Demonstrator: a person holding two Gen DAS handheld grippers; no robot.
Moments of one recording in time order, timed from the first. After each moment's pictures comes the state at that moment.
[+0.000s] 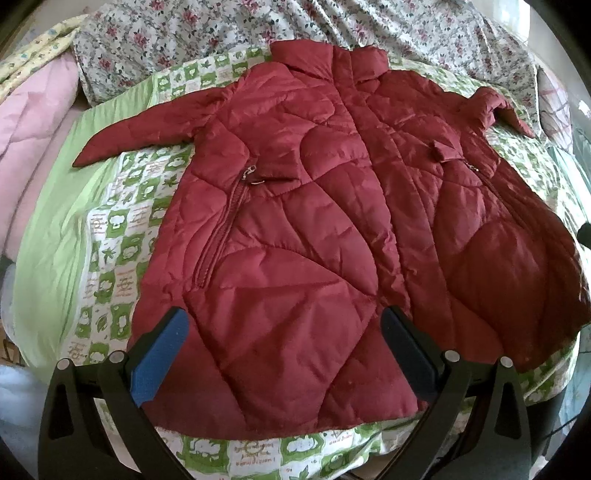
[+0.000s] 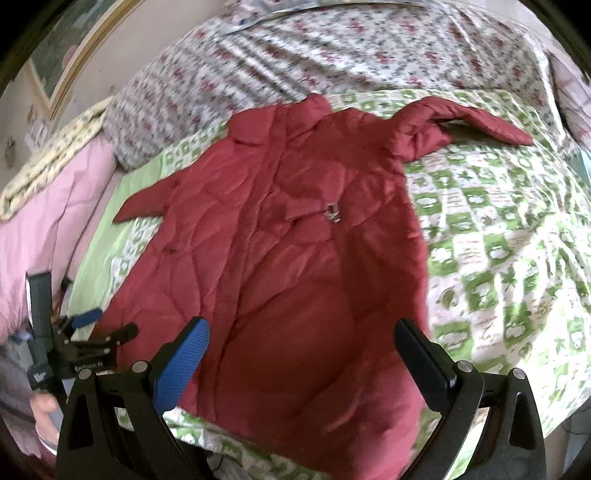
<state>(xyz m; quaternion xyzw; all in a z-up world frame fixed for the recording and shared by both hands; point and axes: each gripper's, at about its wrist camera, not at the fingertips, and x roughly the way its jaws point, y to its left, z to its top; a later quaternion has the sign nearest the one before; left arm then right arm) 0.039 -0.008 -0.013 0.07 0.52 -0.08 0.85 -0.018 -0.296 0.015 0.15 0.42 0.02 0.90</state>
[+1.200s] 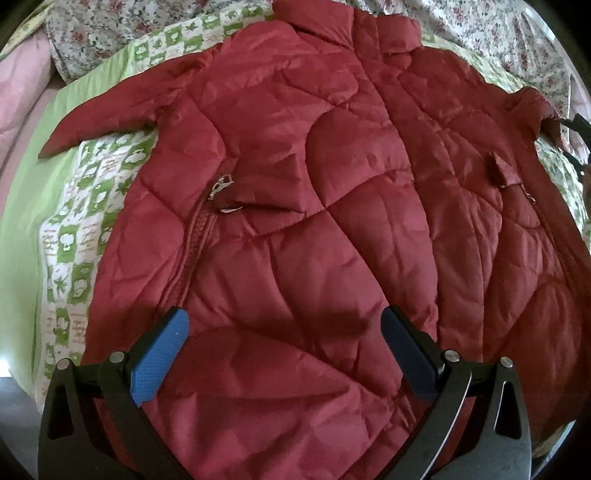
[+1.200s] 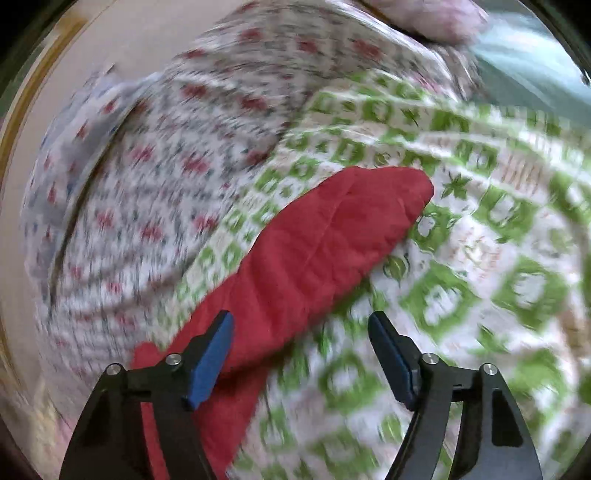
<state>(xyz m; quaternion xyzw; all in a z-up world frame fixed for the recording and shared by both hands) 0.129 -0.031 -0.057 0.06 0.55 -0.07 0.83 0.181 -0.654 -0.052 0.48 0.23 -0.17 0.83</state>
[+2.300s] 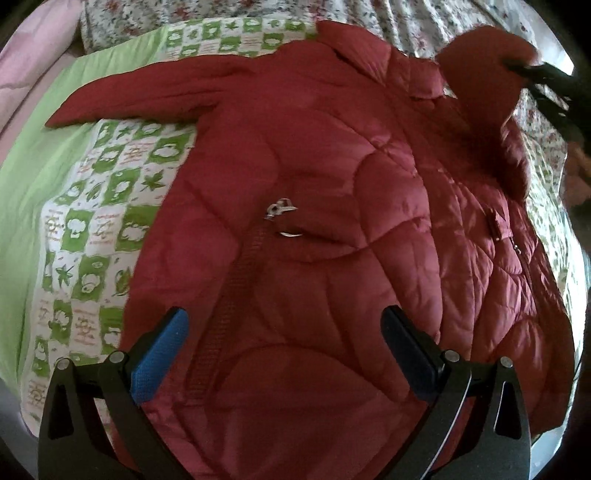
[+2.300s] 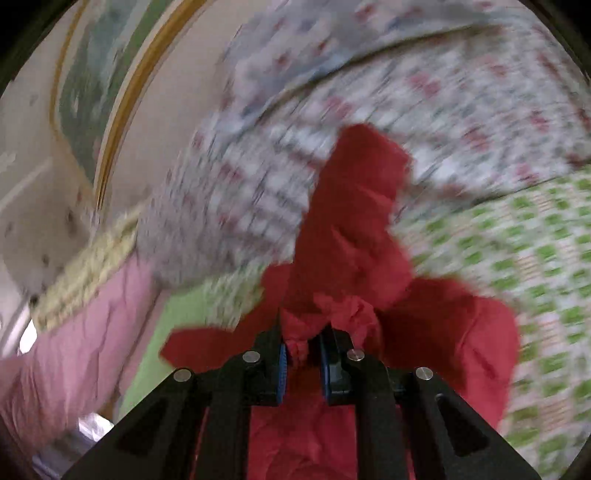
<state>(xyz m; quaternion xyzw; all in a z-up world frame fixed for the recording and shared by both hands) 0.153 0.020 -0.027 -0.01 0.54 -0.08 0.84 0.289 -0.313 0.062 0.21 0.30 0.18 0.91</state>
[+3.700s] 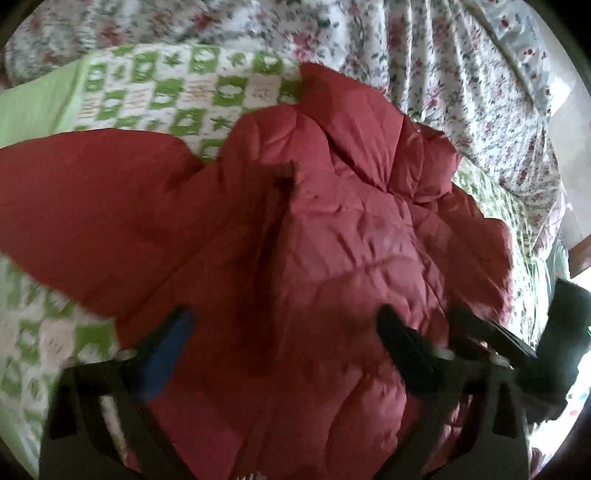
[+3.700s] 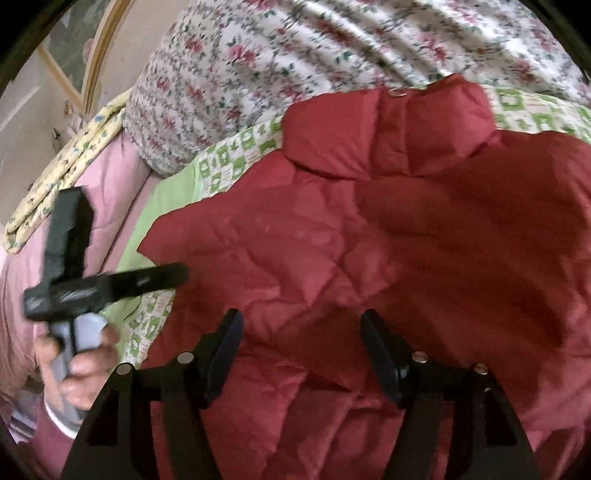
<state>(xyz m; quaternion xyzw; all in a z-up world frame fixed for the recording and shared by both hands) 0.357 -0.019 -0.021 -0.06 0.54 -0.16 0.82 0.277 -0.245 -0.026 0.16 0.42 0.19 0.87</state>
